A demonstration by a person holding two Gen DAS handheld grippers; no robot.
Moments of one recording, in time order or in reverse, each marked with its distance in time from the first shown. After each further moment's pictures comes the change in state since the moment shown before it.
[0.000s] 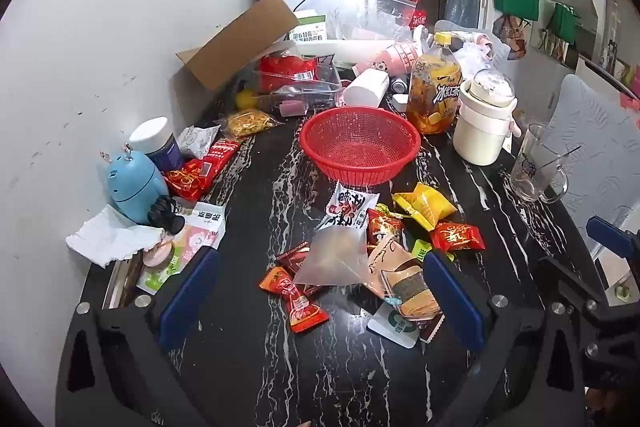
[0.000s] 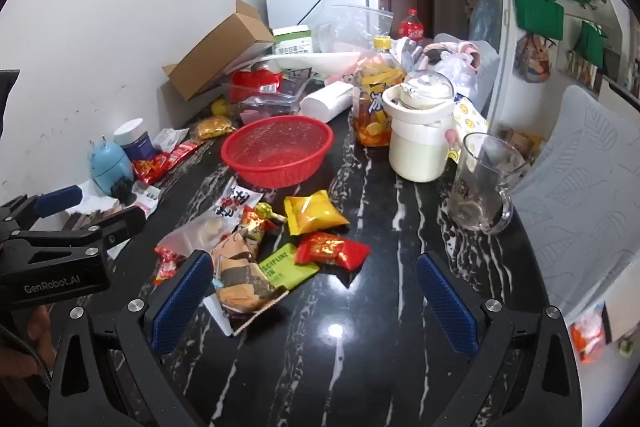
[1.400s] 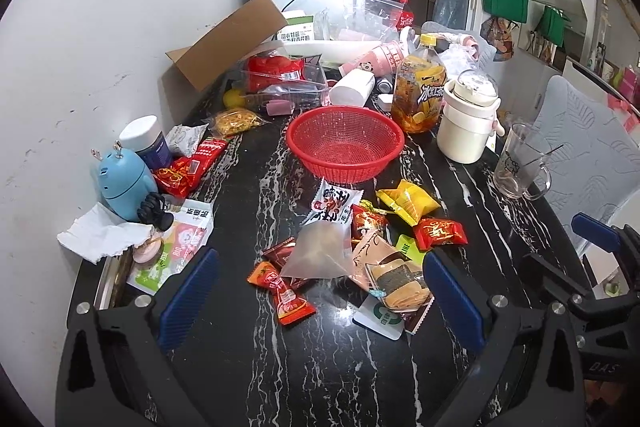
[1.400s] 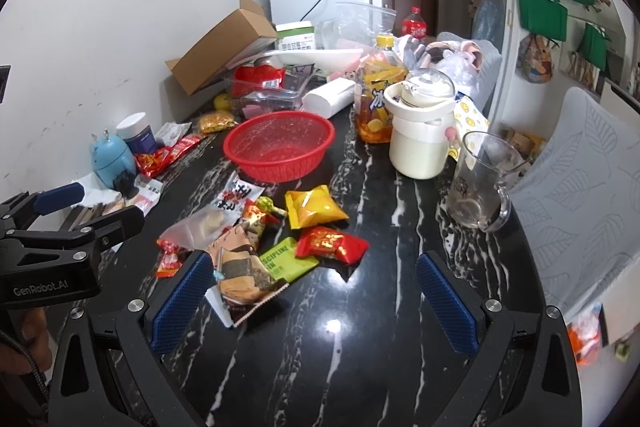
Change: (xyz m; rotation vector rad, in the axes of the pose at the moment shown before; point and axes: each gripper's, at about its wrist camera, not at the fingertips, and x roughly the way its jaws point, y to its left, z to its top) left arm -0.011 -0.004 -0.004 0.007 -0.001 -0.056; right arm -0.005 0.001 -0.001 -0.016 0.021 0.003
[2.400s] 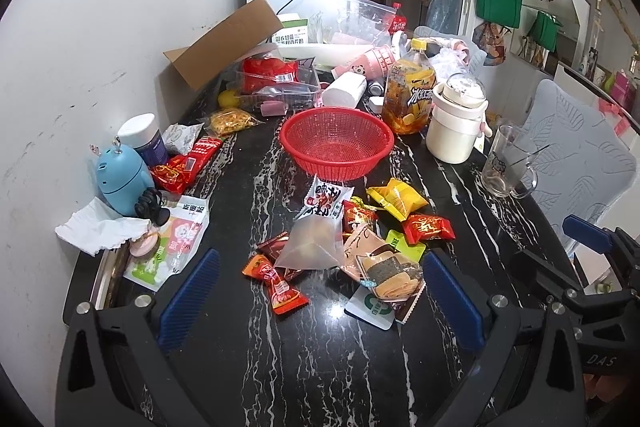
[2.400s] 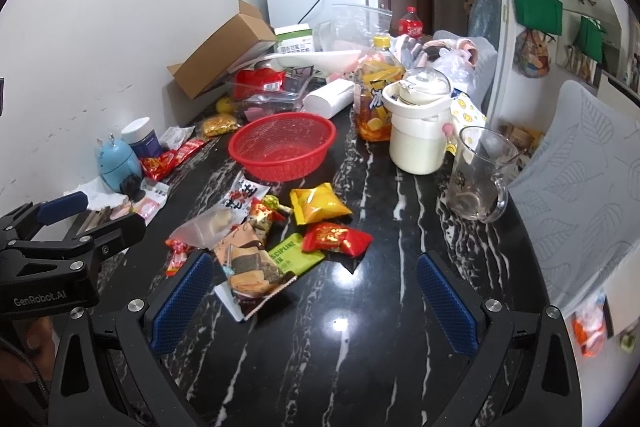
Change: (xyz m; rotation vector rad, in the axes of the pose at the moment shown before) left arm -0.012 0.002 -0.008 -0.007 -0.013 -0.033; right arm -0.013 0.004 -0.004 0.028 -0.003 0.006
